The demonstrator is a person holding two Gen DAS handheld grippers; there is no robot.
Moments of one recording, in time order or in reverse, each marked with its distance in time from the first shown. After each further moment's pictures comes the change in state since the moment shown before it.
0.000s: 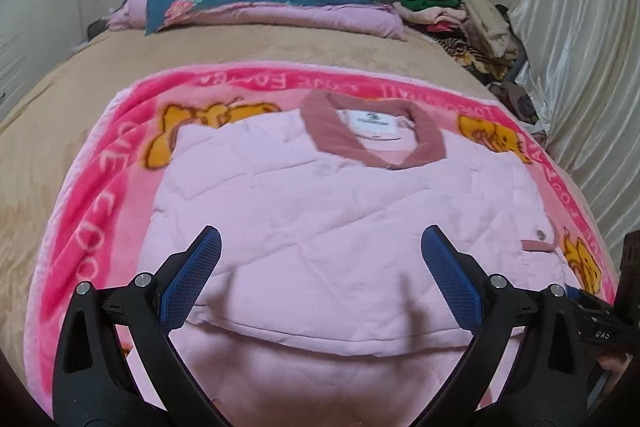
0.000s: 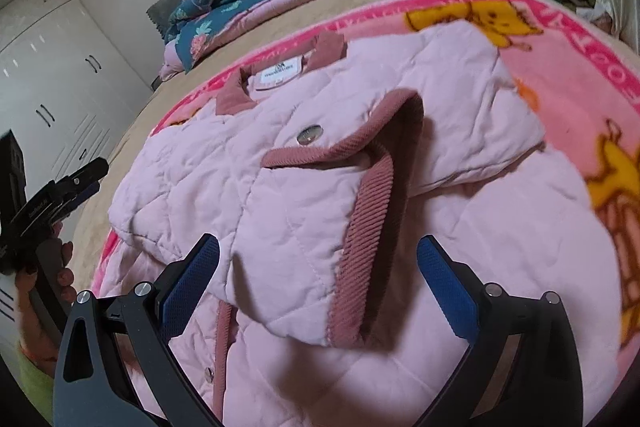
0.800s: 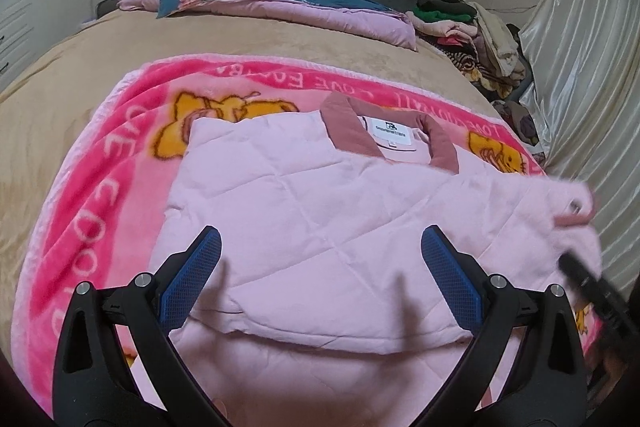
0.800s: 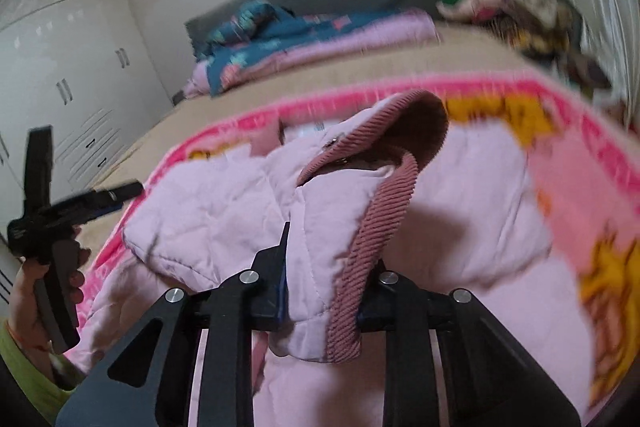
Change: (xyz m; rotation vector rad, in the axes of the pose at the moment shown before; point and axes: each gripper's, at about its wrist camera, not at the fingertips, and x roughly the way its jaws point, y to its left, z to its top) left arm 0.002 0.028 0.004 -0.084 -0.011 -0.031; right arm -0.038 0.053 0.028 -0.261 -0.247 -0.016
